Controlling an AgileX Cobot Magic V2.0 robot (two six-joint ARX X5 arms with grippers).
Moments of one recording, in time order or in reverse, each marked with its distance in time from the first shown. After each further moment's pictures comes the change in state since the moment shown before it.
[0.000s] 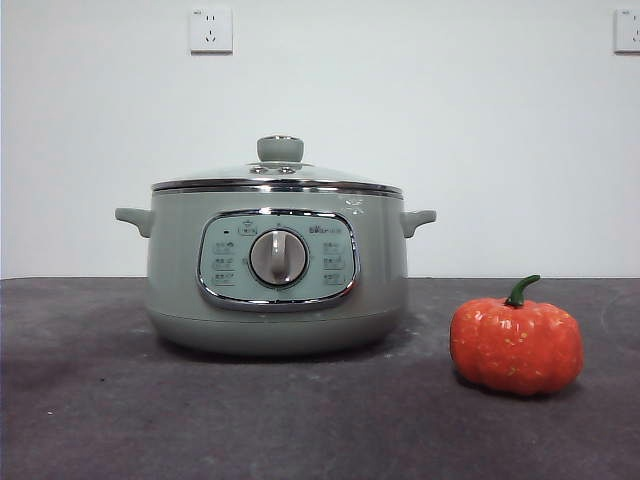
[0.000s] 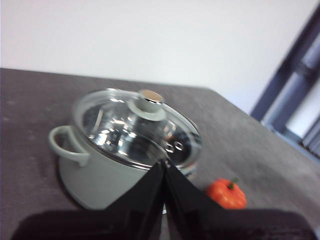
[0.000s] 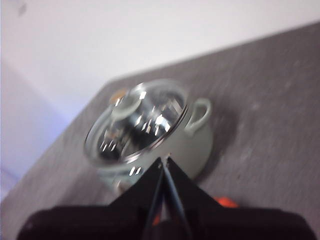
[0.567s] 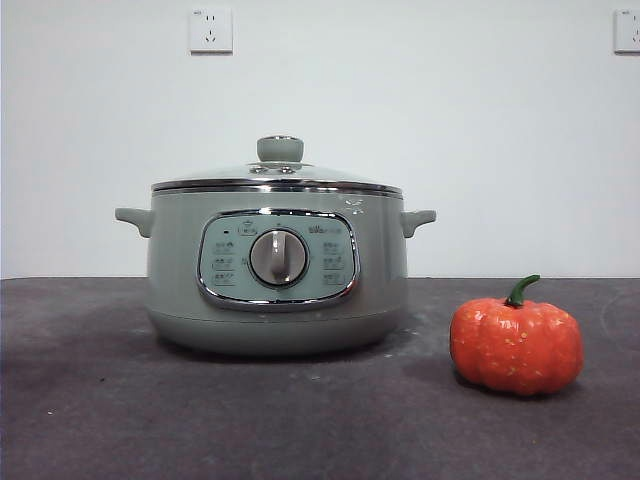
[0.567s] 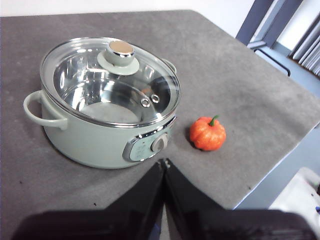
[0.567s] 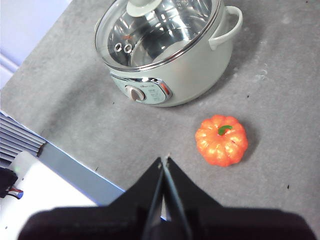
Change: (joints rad) left arm 0.000 0.259 0.384 -0.528 0.066 0.363; right arm 0.026 0.256 0.376 -0.603 -0.066 -0.381
